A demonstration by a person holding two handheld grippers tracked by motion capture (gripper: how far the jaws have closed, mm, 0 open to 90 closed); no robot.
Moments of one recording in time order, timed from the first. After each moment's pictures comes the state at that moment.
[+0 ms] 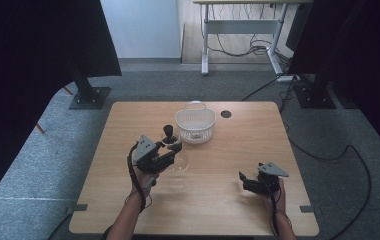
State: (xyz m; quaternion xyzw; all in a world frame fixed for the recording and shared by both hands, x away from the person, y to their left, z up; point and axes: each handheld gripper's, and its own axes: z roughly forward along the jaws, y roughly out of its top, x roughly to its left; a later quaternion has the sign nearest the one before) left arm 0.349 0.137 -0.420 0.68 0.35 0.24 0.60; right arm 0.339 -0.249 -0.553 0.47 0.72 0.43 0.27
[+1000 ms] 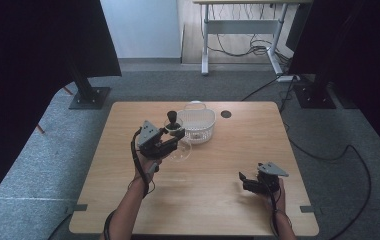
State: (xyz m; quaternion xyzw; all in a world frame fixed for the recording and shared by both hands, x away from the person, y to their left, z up) left arm 0.379 0.126 -0.400 0.68 0.34 0.25 0.60; right arm 0.339 -0.249 -0.553 0.47 0.72 0.43 0.27
